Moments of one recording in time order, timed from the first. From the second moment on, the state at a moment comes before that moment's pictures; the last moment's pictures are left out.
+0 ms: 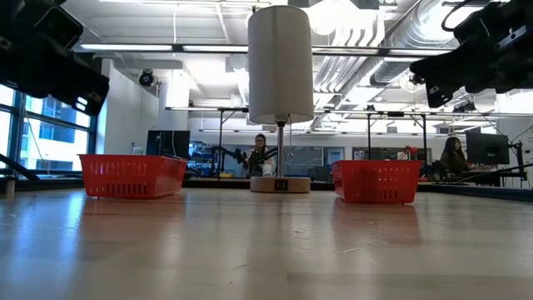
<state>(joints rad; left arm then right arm) -0.43 0.39 0.02 0.23 -0.27 -0.21 -0.06 0.31 0.01 0.33 -0.10 0.13</state>
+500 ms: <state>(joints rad) -0.43 0.39 0.02 0.21 -0.32 -0.19 -0.06 0.31 0.01 0.23 -0.10 0.19</state>
